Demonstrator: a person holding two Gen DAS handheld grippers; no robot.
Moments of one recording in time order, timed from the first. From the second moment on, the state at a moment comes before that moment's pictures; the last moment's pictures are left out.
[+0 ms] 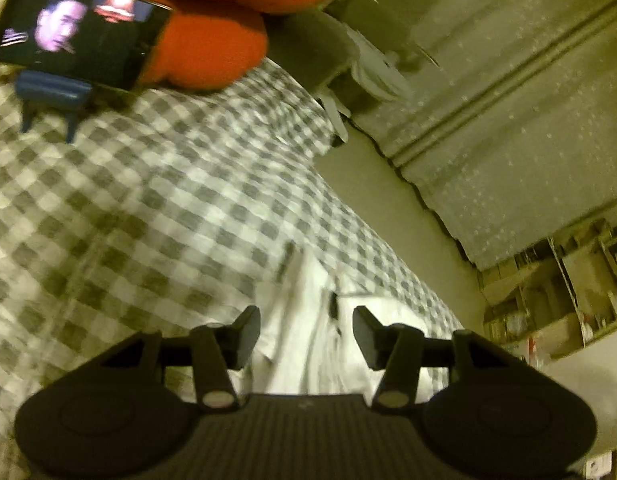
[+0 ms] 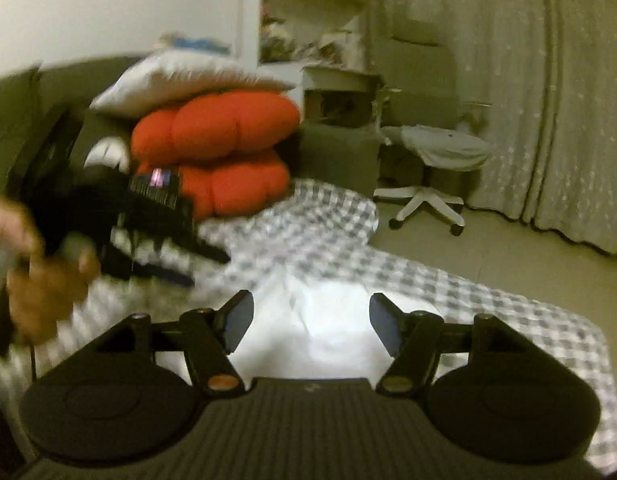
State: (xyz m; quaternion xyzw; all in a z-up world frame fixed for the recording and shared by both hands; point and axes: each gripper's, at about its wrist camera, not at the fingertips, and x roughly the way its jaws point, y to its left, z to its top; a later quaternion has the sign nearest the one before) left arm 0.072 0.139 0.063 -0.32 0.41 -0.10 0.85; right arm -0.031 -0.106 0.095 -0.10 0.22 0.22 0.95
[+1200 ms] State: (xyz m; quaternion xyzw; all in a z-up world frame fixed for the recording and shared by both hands) left arm 0.081 0.087 0.042 -0.23 0.44 -0.15 0.85; right arm -0.036 -0.034 0.014 -0.36 0.17 0.26 0.88
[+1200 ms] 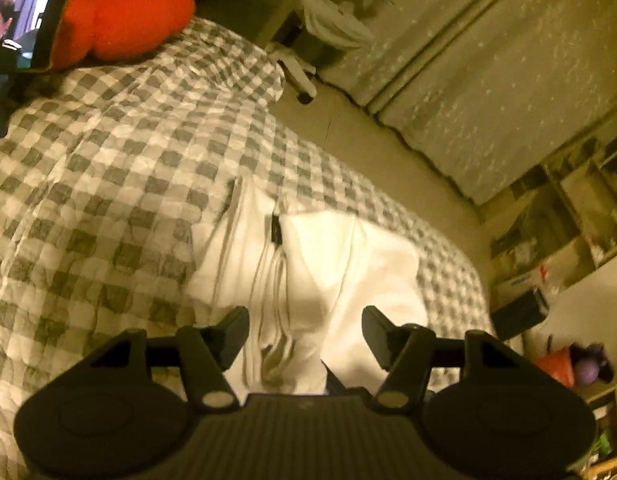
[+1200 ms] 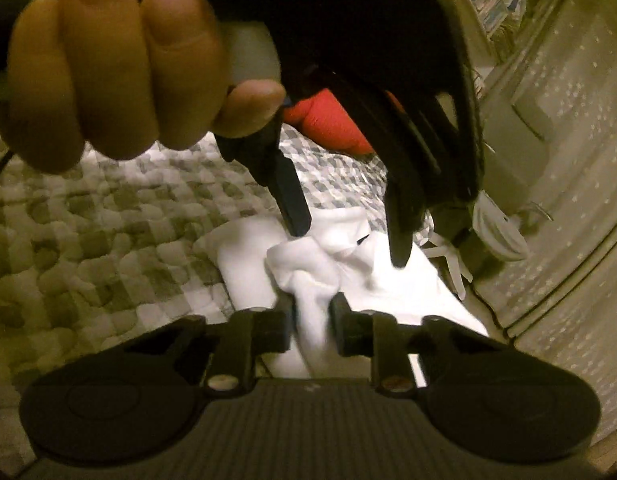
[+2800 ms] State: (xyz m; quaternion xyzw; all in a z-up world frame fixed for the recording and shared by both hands) left arm 0.098 0.102 0.038 -0.22 0.41 -0.13 0.88; right arm -0.038 -0.028 0.002 -0.36 0.12 0.28 0.88
